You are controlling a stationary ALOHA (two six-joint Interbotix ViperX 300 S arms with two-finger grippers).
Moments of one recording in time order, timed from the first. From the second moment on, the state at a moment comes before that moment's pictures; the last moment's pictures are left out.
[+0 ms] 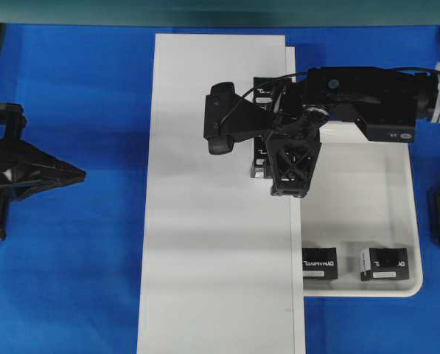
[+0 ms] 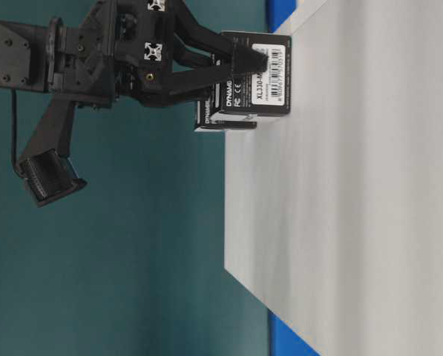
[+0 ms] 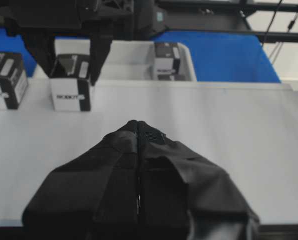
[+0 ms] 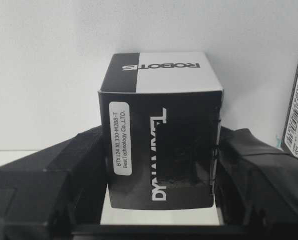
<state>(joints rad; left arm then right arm) -0.03 -0.93 1.09 0.01 -0.04 -0.05 -0.18 0.08 0.27 0.05 1.09 -0.19</state>
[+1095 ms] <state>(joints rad) -0.04 -0.92 1.08 0.01 -0.04 -0.09 -0.16 -0.04 0.31 0.00 0.98 -0.16</state>
